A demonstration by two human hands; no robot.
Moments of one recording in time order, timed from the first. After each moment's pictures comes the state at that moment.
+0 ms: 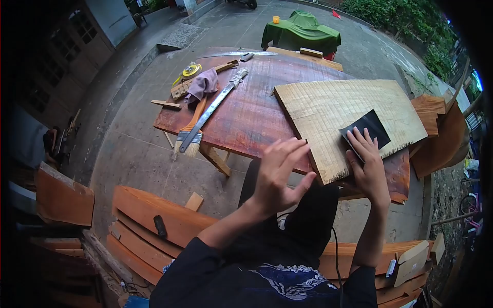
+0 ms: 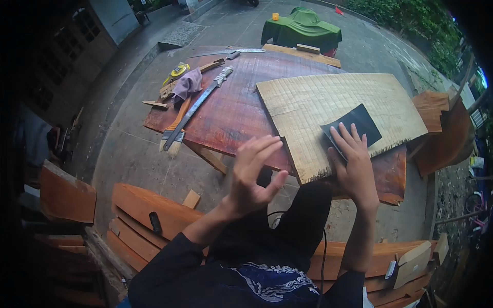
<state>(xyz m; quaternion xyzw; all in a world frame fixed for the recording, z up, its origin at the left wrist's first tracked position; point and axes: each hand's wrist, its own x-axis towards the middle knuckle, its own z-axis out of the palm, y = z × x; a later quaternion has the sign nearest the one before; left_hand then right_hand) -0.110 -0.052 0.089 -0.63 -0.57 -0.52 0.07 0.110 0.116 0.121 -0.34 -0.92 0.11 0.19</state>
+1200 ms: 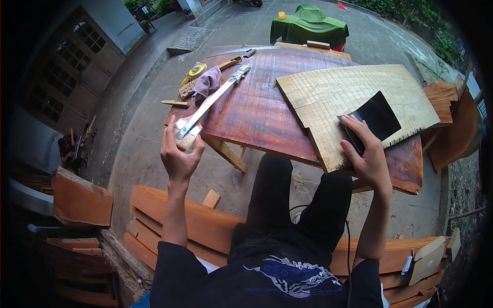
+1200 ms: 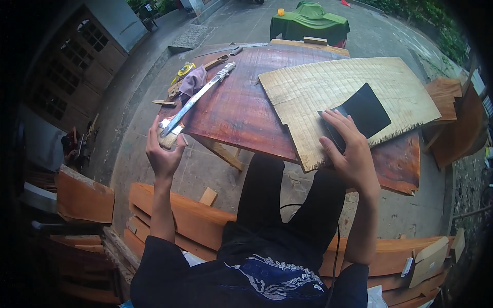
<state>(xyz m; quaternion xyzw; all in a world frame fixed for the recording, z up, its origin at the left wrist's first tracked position) -0.286 -0.155 0.098 -0.46 -0.77 -0.33 0.30 0.096 0.109 0.116 -0.24 -0.89 0.25 0.30</state>
